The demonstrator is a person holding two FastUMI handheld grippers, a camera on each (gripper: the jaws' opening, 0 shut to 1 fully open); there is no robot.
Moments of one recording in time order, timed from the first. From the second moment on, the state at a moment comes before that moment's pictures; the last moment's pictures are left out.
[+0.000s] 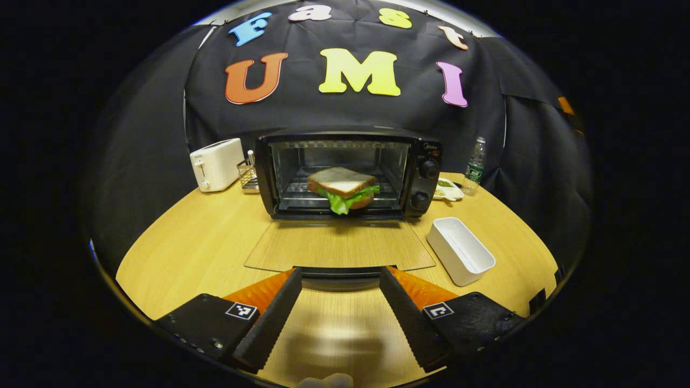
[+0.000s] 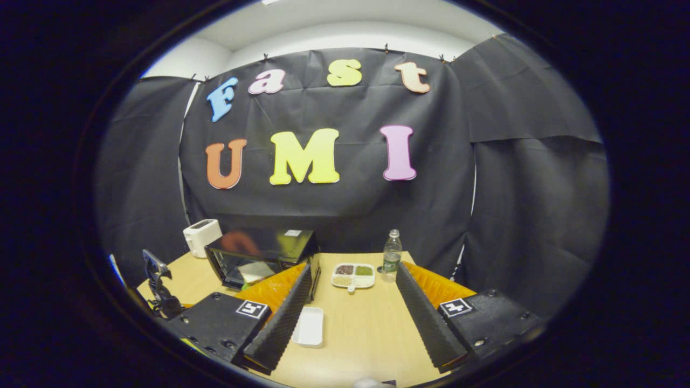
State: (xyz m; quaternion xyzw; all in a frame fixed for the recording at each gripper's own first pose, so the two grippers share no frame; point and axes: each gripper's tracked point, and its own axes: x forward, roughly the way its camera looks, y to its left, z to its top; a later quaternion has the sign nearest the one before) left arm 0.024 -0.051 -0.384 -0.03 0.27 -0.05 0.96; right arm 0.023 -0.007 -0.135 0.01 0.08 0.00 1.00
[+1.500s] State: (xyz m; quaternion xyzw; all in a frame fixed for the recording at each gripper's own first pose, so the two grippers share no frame) left arm 0.051 -0.049 -0.377 -0.01 0.28 -0.04 0.96; right arm 0.025 -0.039 -0.151 0.04 0.12 0.00 0.99
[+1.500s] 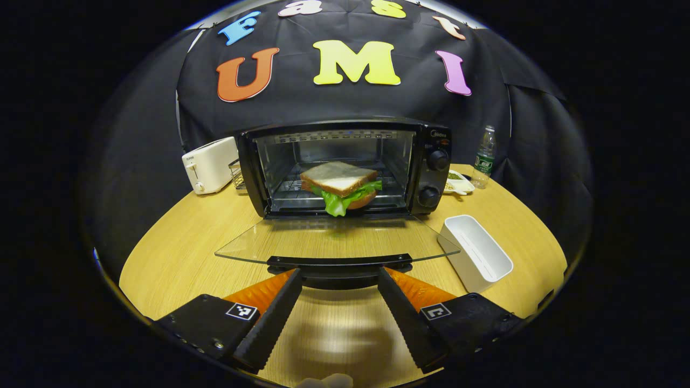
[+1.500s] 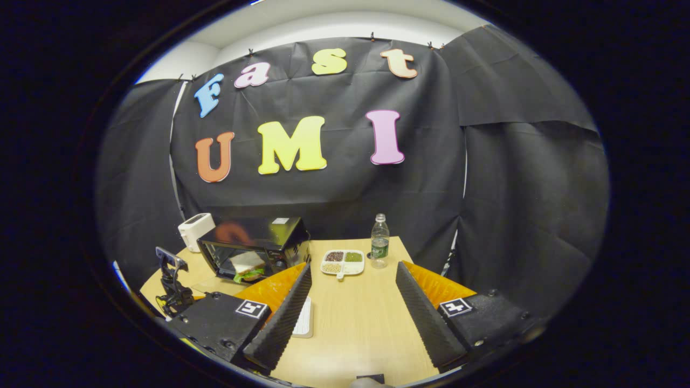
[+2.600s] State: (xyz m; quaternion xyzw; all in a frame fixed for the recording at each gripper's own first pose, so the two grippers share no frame) left arm 0.126 -0.045 -0.275 0.00 0.19 -0.03 0.98; right arm 0.043 -0.040 -0.121 0.04 0.10 0.00 0.99
